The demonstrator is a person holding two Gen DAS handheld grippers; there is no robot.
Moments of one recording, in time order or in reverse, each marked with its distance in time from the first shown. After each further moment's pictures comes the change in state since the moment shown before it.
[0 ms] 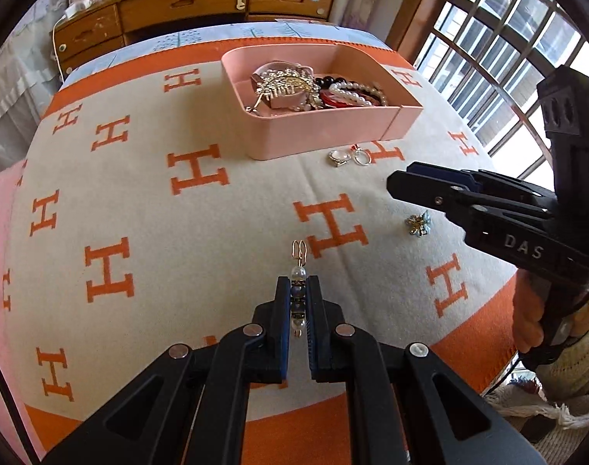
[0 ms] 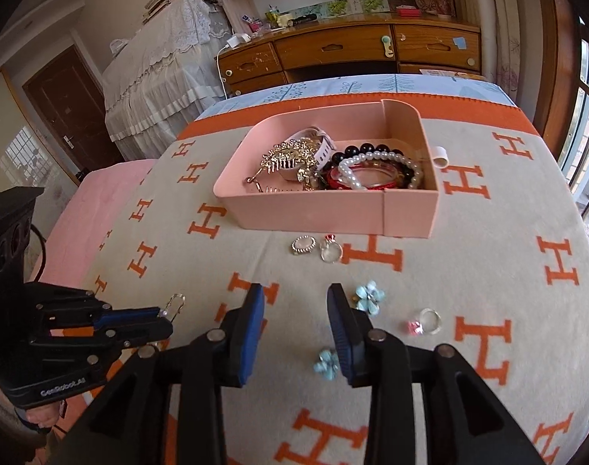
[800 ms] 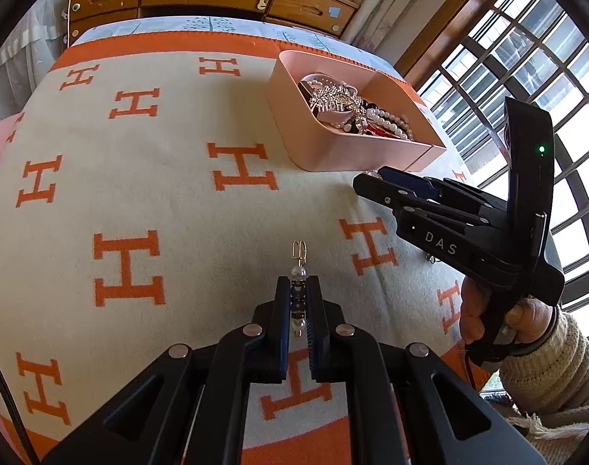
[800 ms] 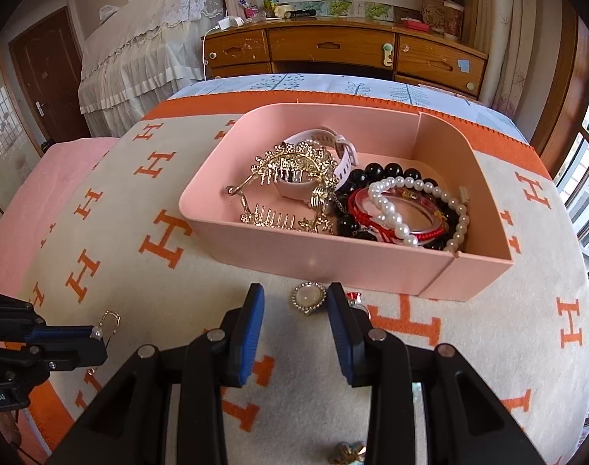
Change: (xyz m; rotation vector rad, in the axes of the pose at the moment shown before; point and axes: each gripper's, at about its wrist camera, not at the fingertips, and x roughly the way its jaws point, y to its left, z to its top) left arm 0.011 0.056 0.001 -0.117 -0.038 -0.148; right arm 0.056 0.030 0.020 -0.117 0.005 -0.187
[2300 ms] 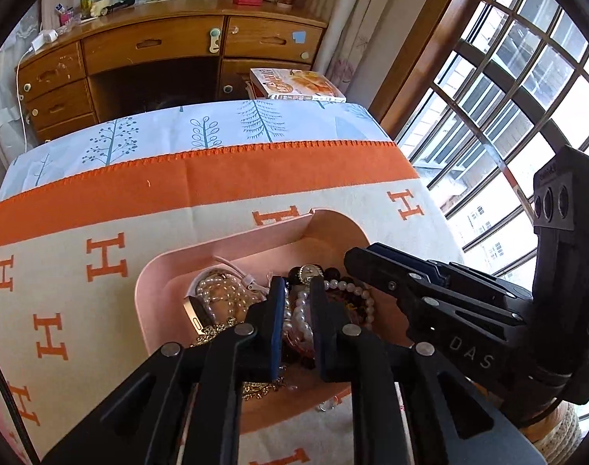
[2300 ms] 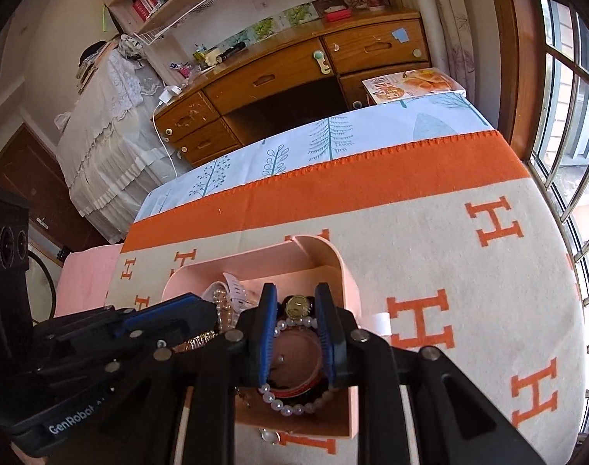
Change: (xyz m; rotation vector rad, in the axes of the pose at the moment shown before) left arm 0.064 -0.105 0.179 0.130 -0.056 0.068; right arm -0.007 -0.127 0.082 0.386 -0.049 0.147
